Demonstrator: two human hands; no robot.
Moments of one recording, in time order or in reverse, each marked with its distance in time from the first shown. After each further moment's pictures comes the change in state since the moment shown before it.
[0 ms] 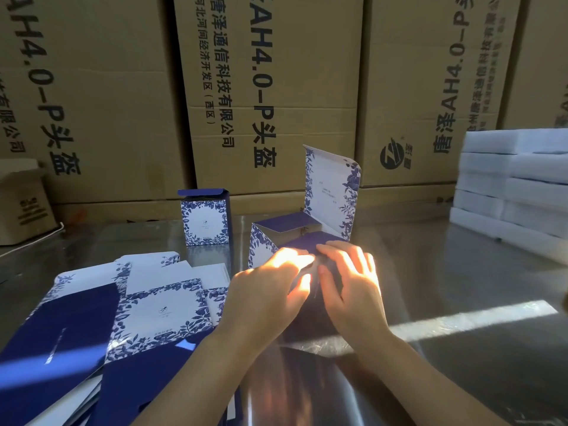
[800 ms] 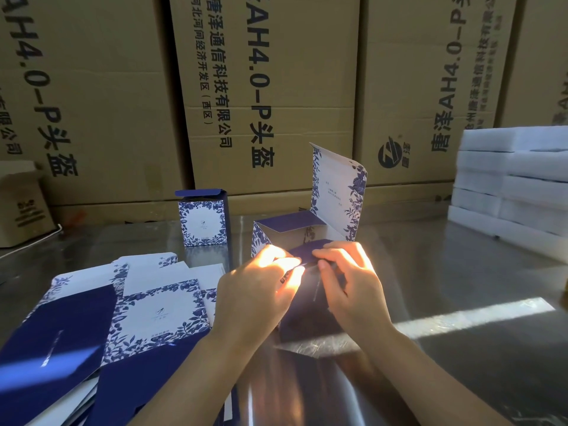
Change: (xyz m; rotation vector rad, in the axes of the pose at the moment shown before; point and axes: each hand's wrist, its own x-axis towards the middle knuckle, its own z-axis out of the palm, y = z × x) left_hand 0.001 -0.004 0.002 0.040 0.206 -0.004; right_hand 0.006 -0.003 -0.009 0.121 -0.001 -0.010
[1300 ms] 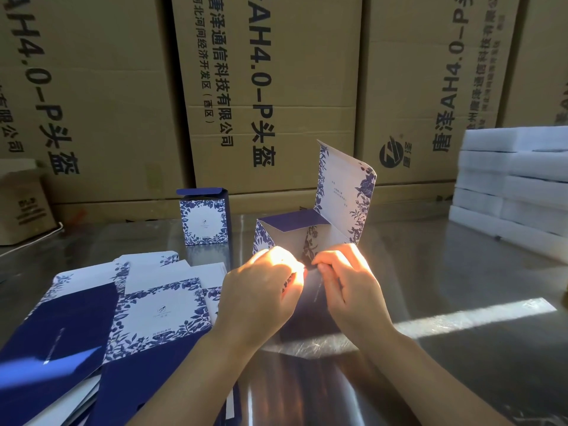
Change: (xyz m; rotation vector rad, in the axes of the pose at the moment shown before) left_hand 0.001 -0.002 -0.001 -0.002 0.176 0.172; right_hand -0.001 -0.002 0.000 -0.069 -0.038 -0.087
